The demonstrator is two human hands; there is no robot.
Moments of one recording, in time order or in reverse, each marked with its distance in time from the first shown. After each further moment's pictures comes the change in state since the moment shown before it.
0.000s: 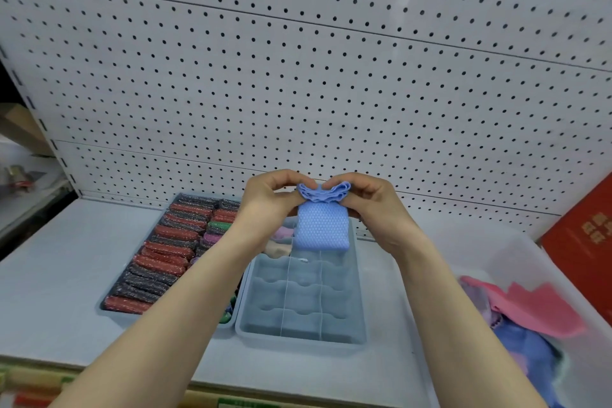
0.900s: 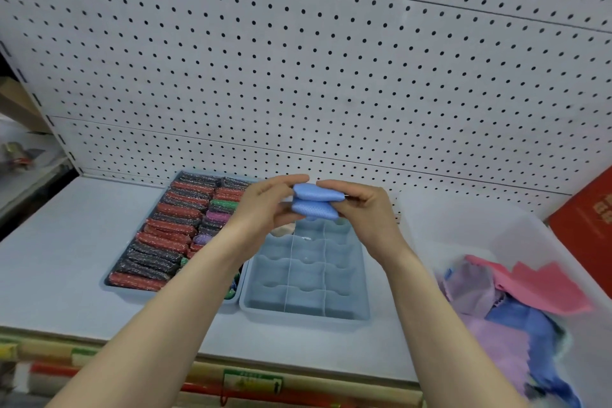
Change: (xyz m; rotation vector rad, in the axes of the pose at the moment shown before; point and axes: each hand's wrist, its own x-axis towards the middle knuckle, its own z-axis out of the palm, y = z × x) left_hand -0.012 -0.036 -0.013 -0.197 -0.095 -0.229; right_hand -0.019 0.047 0.016 -0.124 0.093 -0.067
